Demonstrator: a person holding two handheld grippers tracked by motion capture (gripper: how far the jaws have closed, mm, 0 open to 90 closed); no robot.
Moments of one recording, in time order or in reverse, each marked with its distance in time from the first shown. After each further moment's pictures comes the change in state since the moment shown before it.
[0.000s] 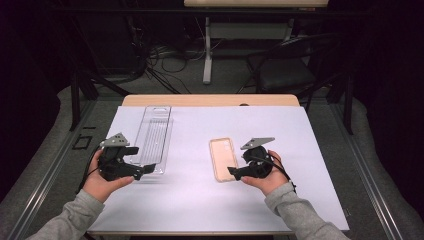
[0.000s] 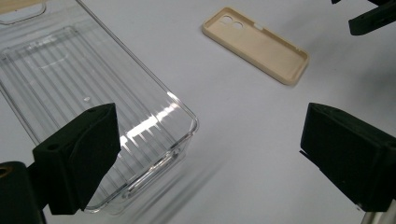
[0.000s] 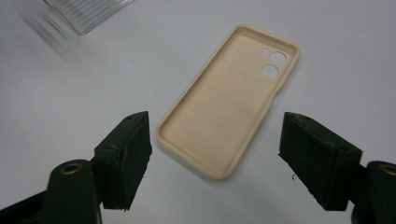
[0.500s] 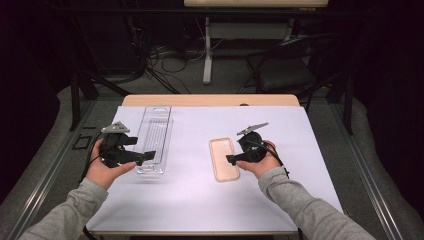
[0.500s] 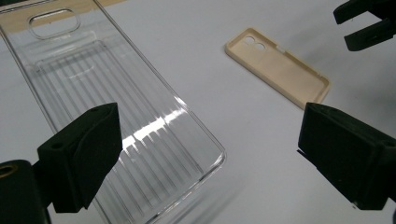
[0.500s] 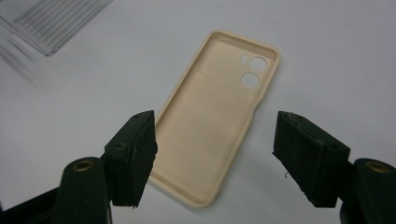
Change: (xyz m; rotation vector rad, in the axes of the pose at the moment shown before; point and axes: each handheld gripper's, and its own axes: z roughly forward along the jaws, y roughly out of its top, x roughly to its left) left arm 0.016 0.024 0.003 -0.022 0.050 -0.058; right arm -0.018 0.029 0.020 0.069 -0.034 0.093
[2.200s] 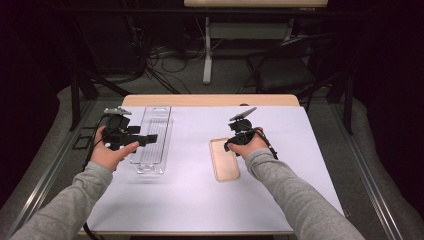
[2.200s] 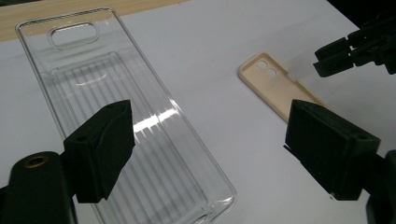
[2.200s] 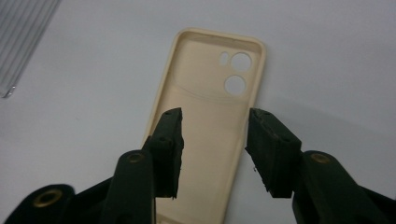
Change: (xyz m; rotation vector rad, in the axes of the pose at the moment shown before) left arm 0.014 0.034 0.008 0.016 0.021 -0.106; right arm -0.011 0.042 0.037 0.185 -0.062 0.215
